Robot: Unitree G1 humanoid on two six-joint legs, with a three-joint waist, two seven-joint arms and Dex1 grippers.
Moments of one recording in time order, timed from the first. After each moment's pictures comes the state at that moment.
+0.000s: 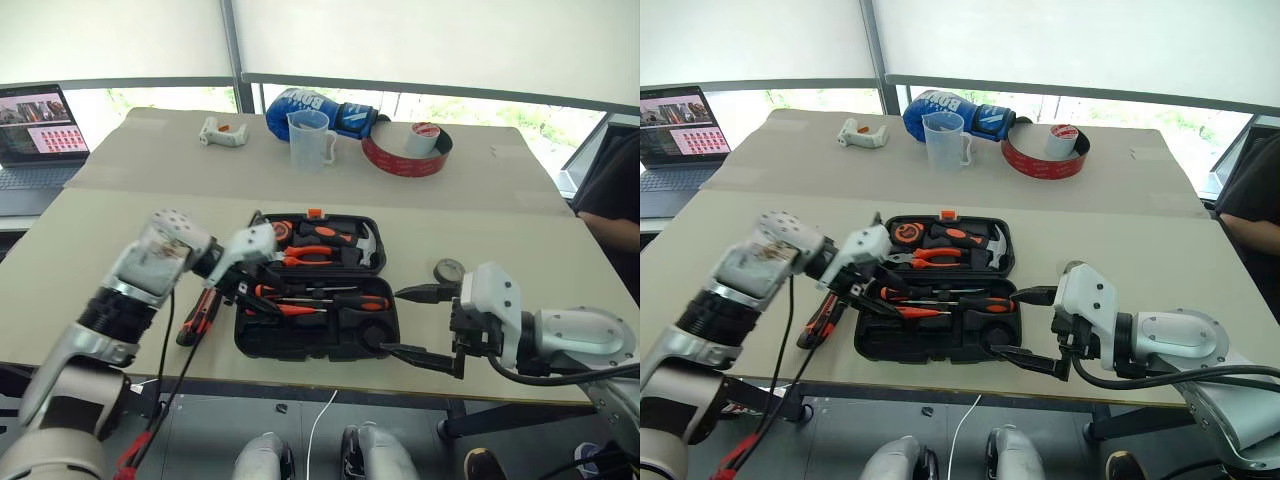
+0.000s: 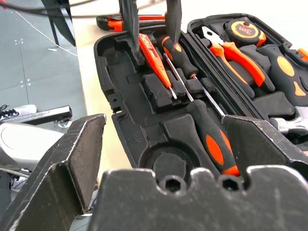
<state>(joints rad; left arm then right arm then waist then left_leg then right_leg) -0.81 0.78 -0.26 0.14 -0.24 0.61 -1.59 -0.09 -0.89 -0.13 -0.73 0.64 0.68 0.86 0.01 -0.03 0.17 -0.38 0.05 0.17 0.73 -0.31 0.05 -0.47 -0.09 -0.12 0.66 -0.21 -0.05</state>
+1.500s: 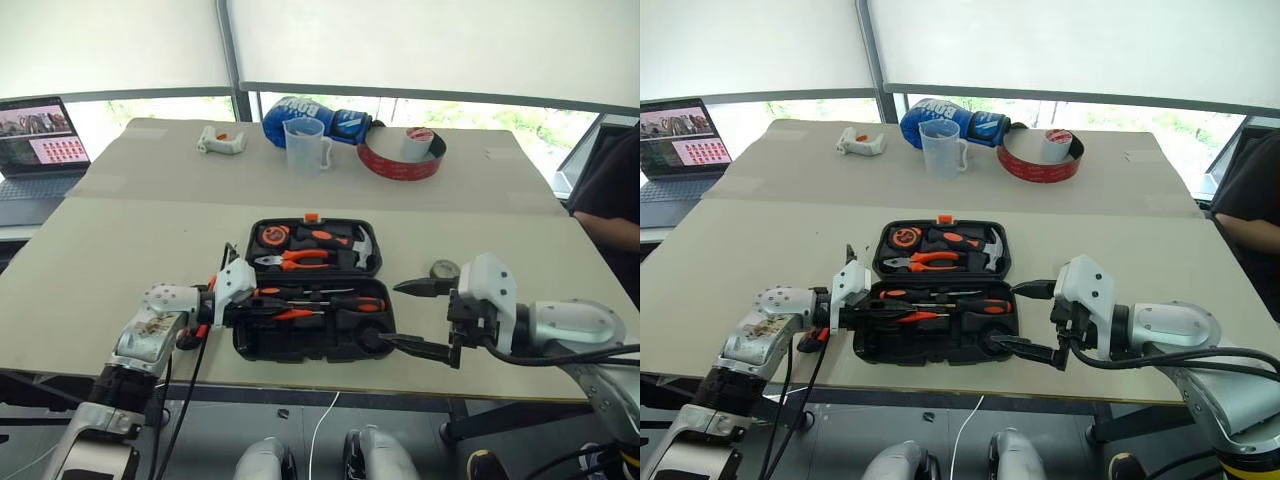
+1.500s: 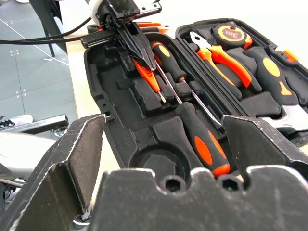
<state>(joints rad) -0.39 0.60 -0.14 0.17 -0.26 0.16 -1.23 -0.16 -0.87 -0.09 -0.65 0.64 0.68 0.87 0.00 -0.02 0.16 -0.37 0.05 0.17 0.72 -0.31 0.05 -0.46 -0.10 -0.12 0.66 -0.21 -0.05</state>
